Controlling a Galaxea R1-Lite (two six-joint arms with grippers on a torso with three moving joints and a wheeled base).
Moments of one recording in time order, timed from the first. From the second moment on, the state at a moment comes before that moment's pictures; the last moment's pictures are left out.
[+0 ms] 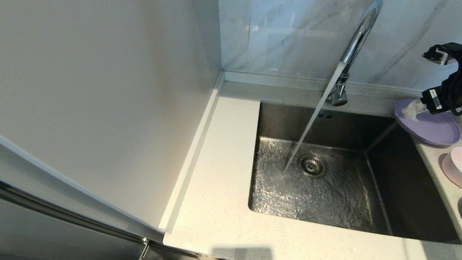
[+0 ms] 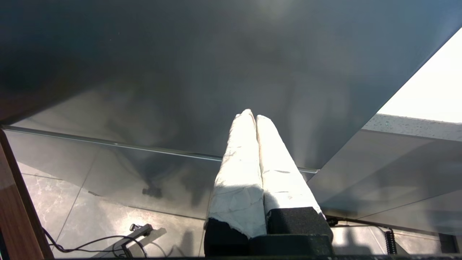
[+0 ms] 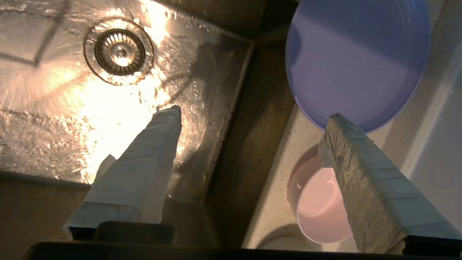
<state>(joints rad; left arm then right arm) 0.00 0.00 0.00 0.00 0.00 0.00 -0.20 1.82 -1.97 0.79 -0.06 -0.31</state>
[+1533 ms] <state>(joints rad) 0.00 0.00 0.00 0.00 0.00 0.00 -0.14 2.11 -1.82 0.22 -0.51 -0.50</state>
